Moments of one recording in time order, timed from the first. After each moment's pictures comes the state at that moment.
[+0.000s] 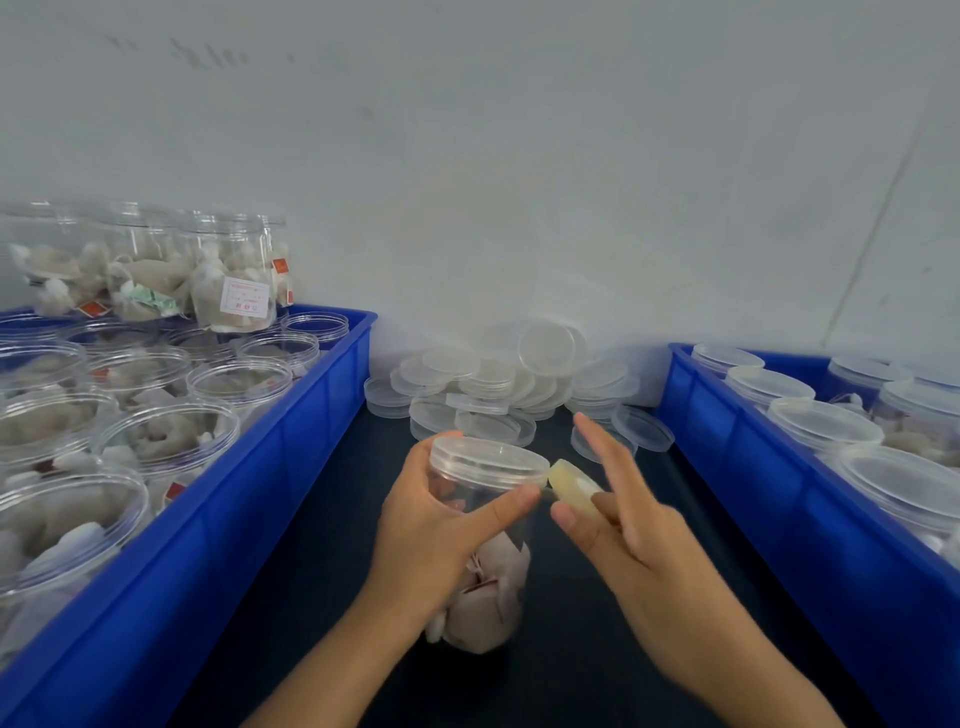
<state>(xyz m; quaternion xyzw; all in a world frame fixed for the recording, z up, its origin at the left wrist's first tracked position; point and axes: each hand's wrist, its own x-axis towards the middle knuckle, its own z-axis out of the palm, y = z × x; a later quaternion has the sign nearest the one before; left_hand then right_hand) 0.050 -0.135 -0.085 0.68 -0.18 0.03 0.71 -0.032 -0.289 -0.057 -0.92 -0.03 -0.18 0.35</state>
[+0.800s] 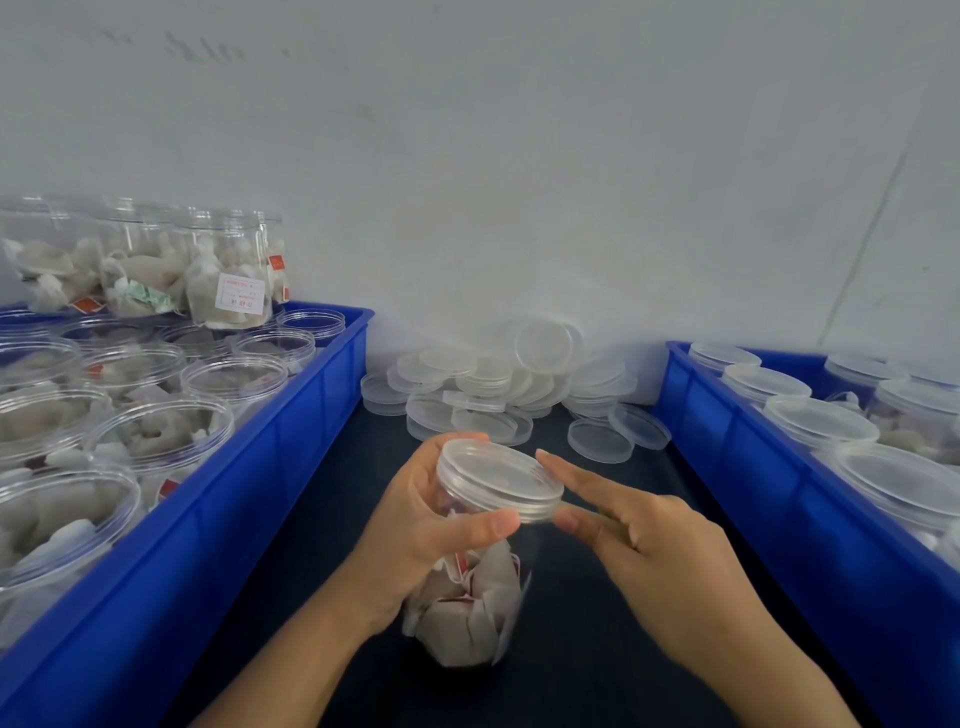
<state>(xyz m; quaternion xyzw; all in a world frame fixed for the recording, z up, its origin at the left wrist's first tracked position) 0.070 -0.120 -0.092 0.64 -0.30 -0.09 0.70 -0.033 -0.293 -0.046 -0.97 -0.01 -0.16 0.17</state>
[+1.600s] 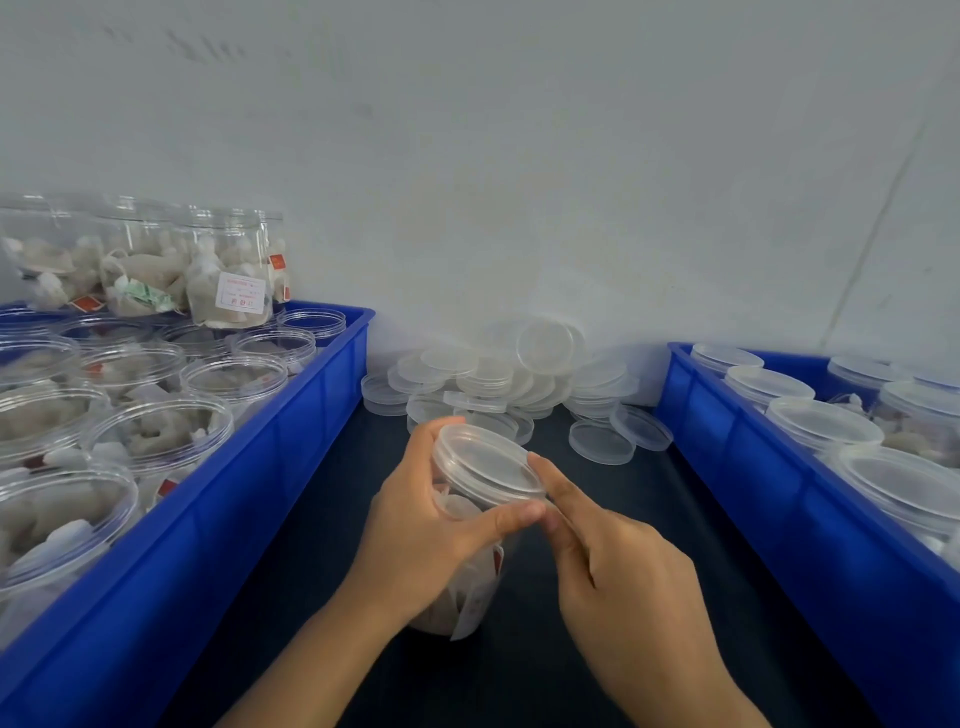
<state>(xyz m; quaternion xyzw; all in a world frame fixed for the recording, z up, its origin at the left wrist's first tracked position) 0.061 -0.126 -0.085 0.74 -0.27 0.07 0.61 -0.032 -0.268 -0.070 -0.96 0.02 -0.24 0.15</state>
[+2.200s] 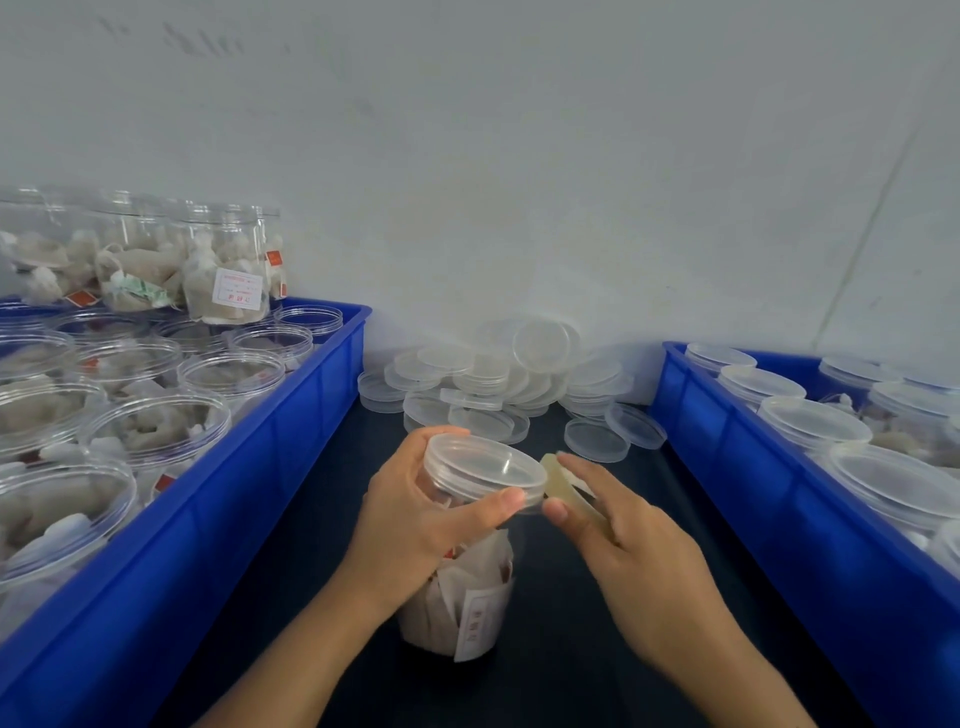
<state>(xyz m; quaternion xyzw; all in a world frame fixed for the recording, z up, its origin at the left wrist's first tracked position) 0.062 -0.123 -0.084 0.70 -0.27 0.04 0.66 -0.028 -0.286 -0.059 -0.94 0.08 -0.13 0.30</state>
